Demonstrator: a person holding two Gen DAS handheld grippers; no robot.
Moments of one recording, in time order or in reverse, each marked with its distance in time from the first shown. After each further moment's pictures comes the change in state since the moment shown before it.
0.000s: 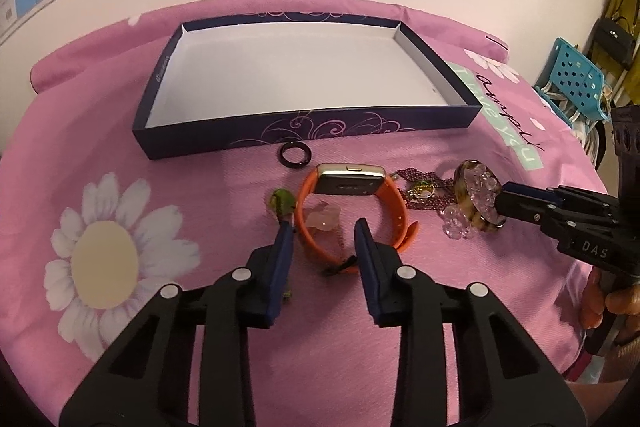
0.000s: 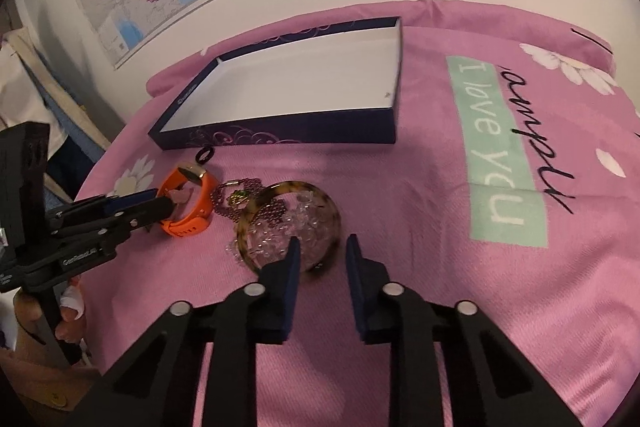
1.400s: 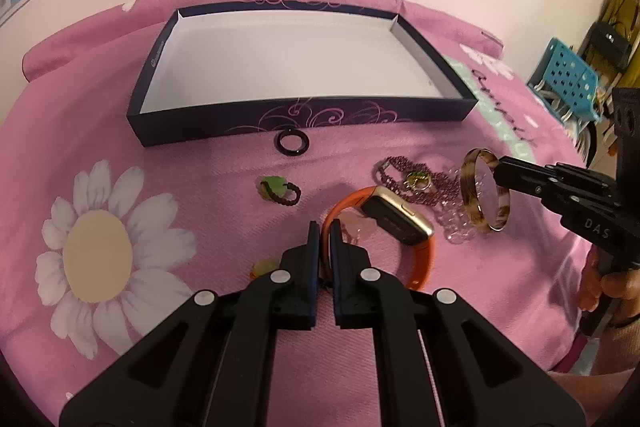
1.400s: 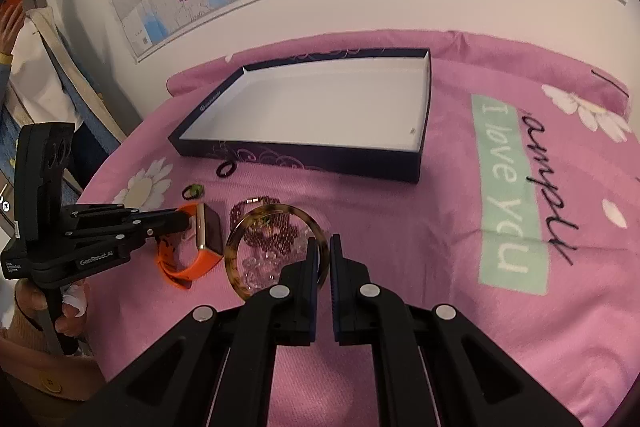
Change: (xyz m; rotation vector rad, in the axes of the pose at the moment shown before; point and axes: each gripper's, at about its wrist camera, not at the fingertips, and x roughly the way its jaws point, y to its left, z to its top) left arm -0.003 0.007 -0.004 -0.028 0.026 -0.047; right arm -0.012 0.011 0.015 -0.094 -0.057 0.025
